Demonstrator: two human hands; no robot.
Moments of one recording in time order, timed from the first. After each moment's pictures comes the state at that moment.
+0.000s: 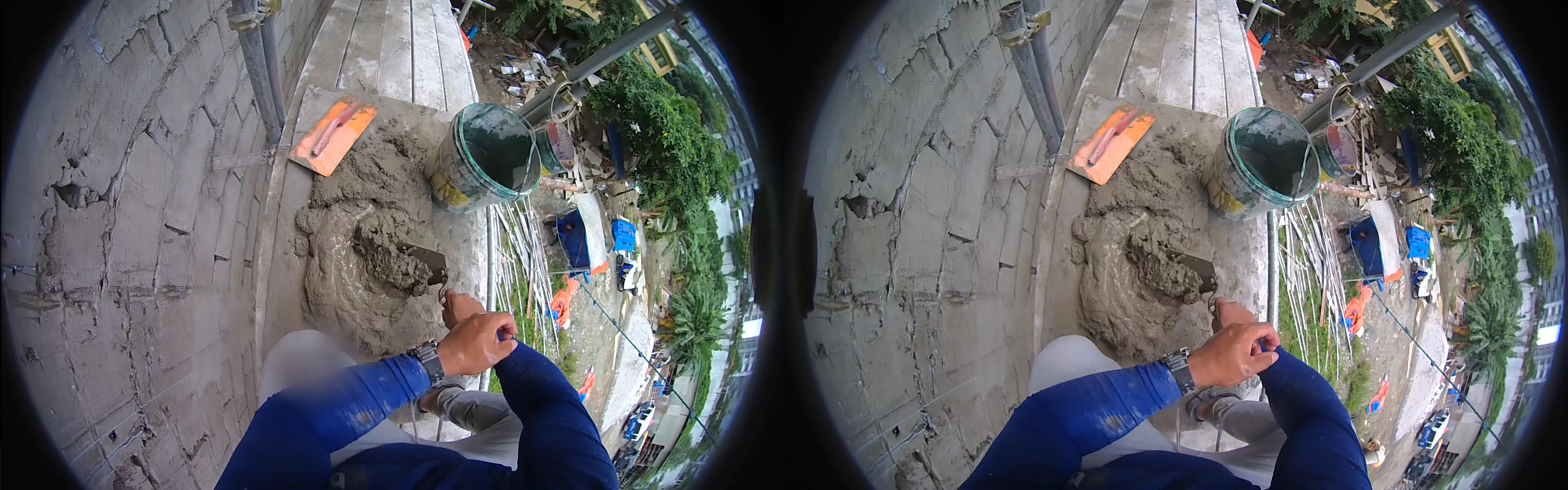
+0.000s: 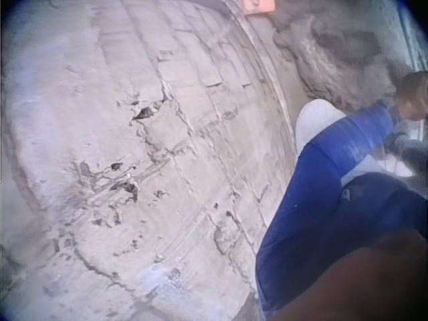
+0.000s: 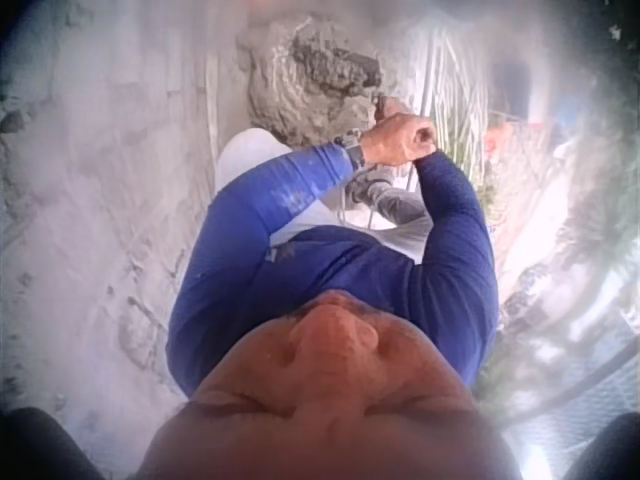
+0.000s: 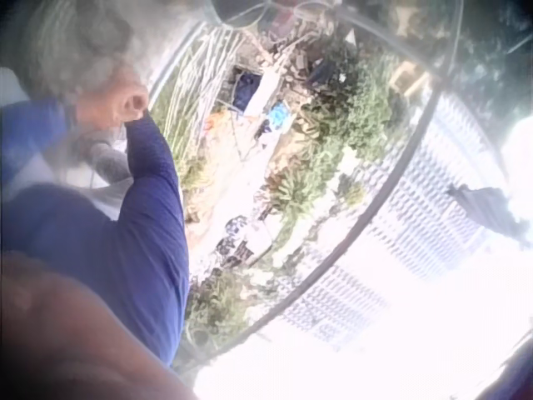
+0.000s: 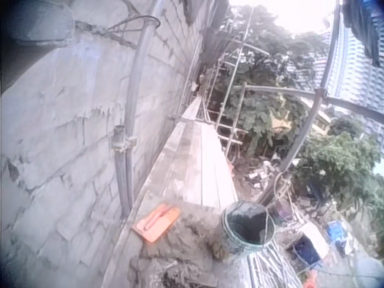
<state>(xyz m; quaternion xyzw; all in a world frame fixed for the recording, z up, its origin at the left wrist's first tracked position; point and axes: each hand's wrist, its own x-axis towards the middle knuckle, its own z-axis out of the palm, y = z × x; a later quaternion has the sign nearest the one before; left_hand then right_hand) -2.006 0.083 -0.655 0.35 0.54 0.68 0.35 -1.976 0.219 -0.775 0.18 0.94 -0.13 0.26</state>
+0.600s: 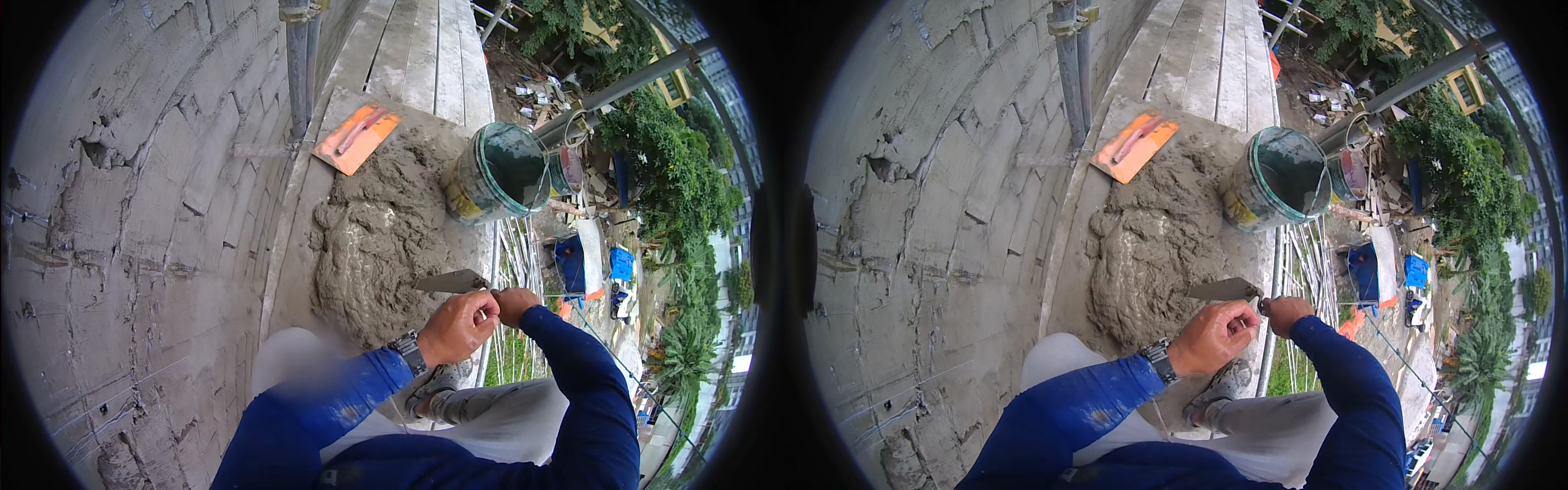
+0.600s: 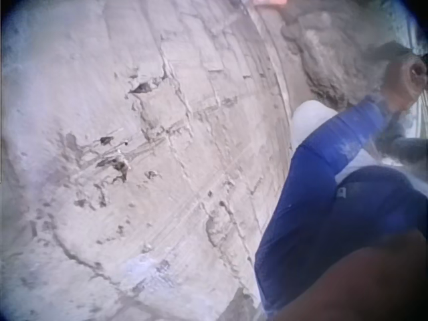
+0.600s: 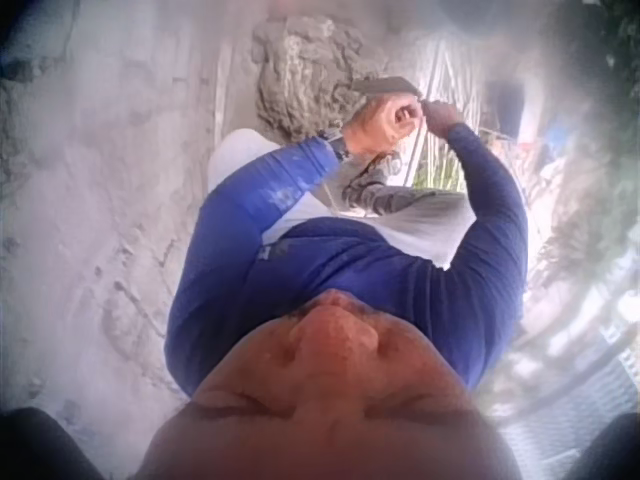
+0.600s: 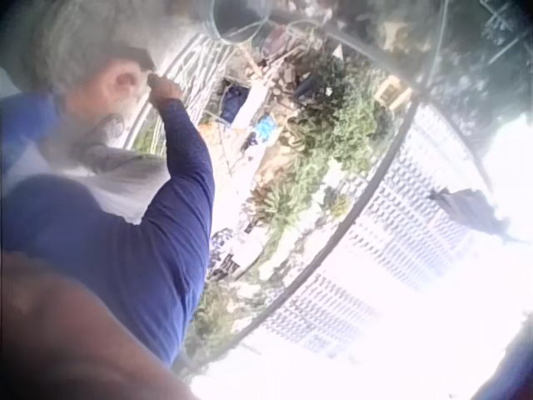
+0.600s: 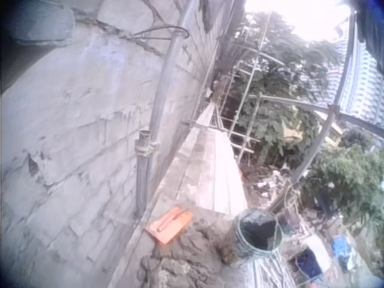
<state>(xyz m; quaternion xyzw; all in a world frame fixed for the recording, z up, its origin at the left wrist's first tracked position) -2.040 0.032 -0.641 0.28 0.57 0.73 0.25 -1.997 0.286 -0.671 0.04 0.92 0.07 0.38</state>
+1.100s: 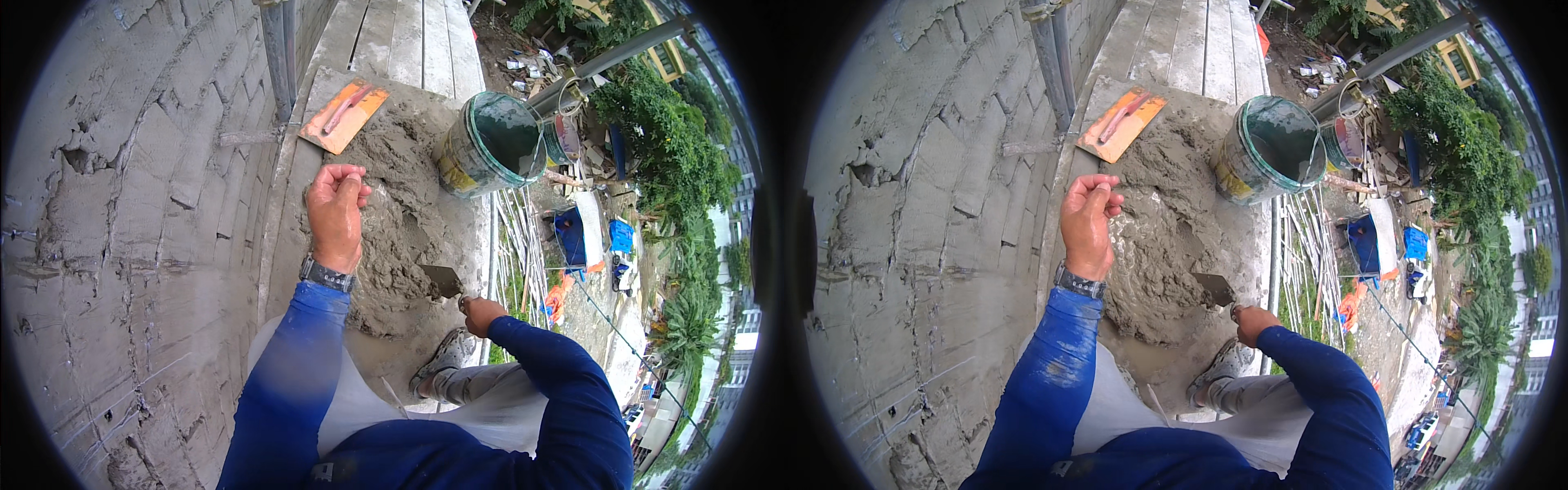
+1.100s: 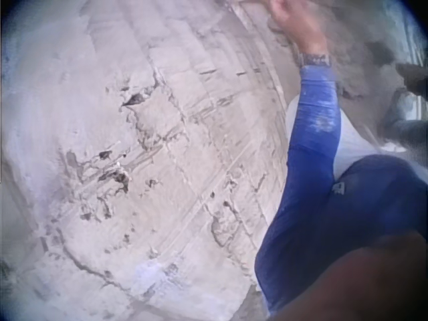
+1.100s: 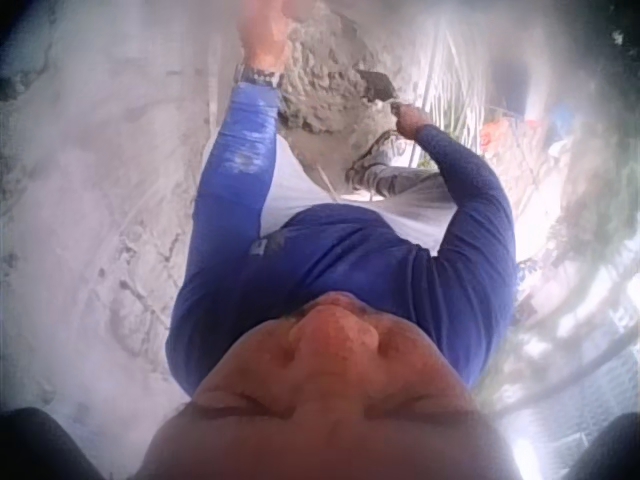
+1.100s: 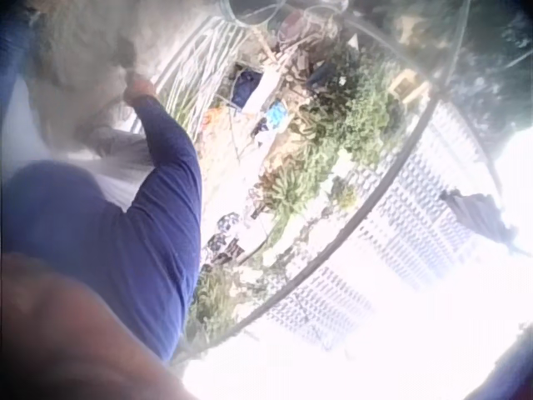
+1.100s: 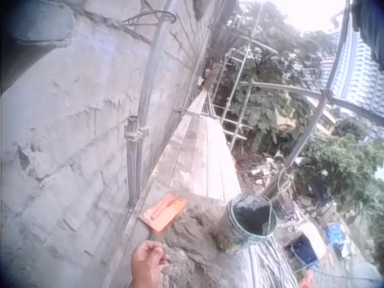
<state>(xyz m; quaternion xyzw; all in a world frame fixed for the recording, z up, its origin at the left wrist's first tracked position) -2.170 -0.042 -0.663 -0.06 0.47 0.88 0.07 -1.930 0.237 -0.728 0.08 0.91 -0.03 0.41</state>
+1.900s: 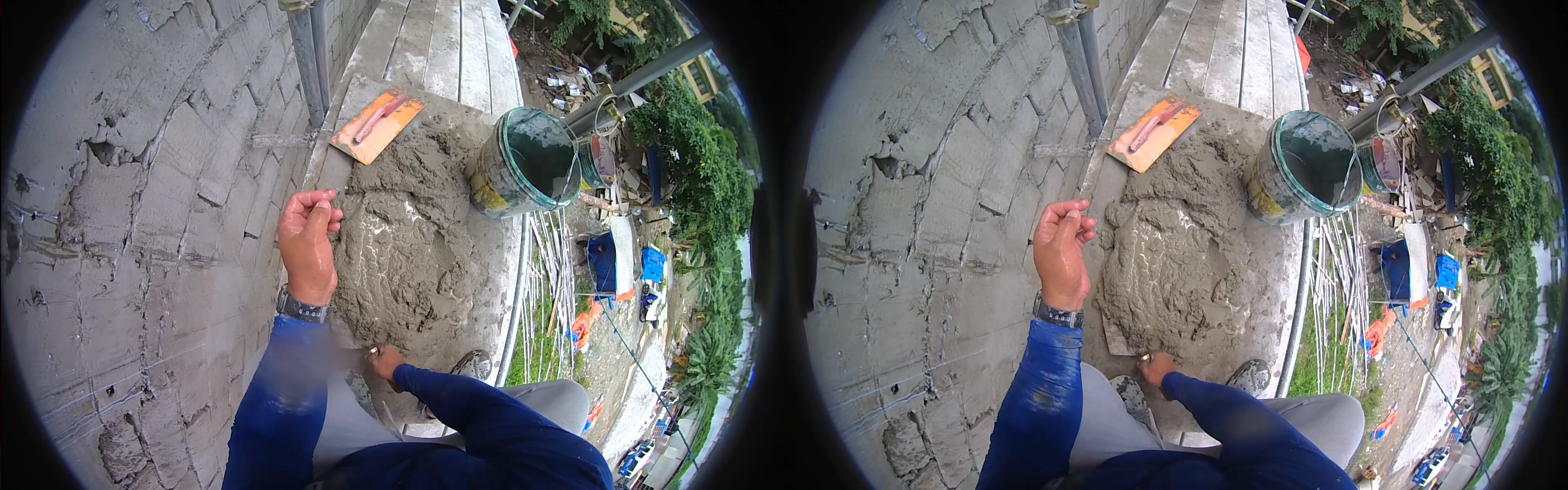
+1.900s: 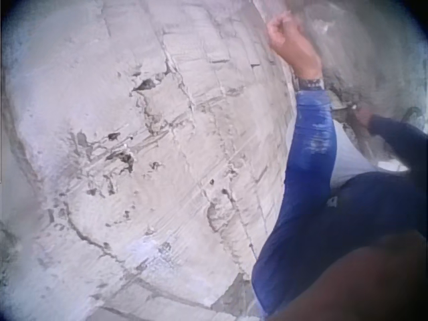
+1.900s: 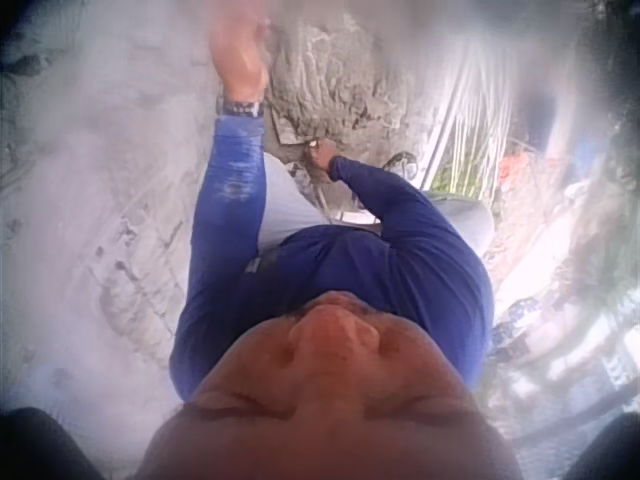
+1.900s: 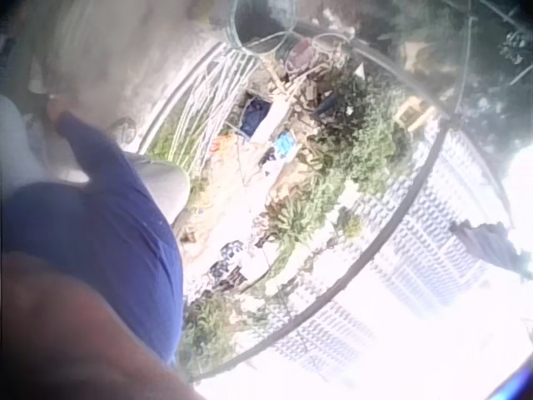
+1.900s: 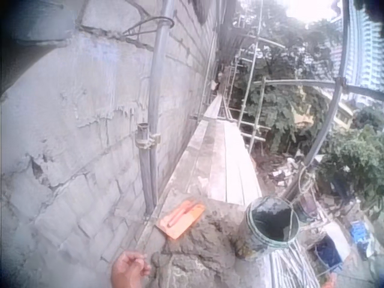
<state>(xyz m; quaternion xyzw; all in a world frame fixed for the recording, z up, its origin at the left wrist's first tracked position) -2.157 -0.079 -0.656 -0.10 0.55 0.83 0.00 -1.887 0.037 -0.932 0.18 0.81 -0.44 0.35</state>
